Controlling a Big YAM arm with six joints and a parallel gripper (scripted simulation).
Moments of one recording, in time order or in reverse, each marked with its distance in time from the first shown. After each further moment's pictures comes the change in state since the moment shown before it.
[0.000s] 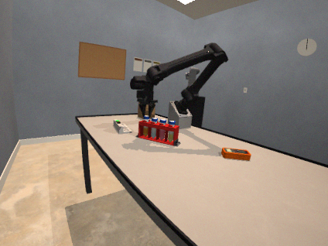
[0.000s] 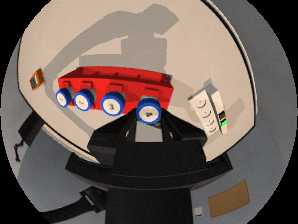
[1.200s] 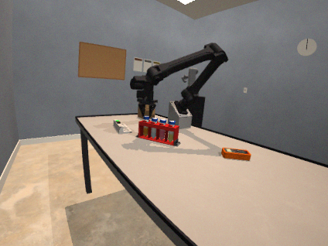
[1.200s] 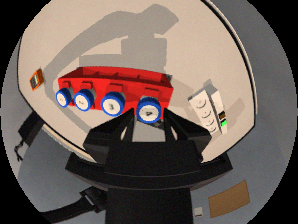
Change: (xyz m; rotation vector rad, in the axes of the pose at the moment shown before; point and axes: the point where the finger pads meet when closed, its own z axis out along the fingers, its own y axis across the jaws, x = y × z) arm 0.000 0.000 0.000 0.000 -0.001 -0.001
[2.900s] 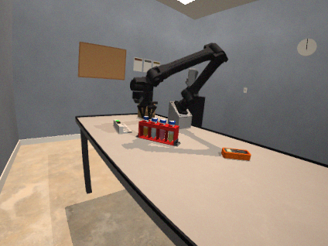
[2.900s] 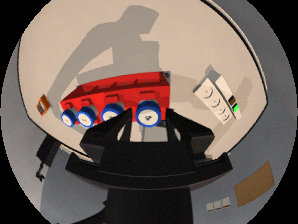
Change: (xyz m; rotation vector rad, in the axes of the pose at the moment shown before) arm -0.001 -0.001 0.008 0.002 -0.005 0.258
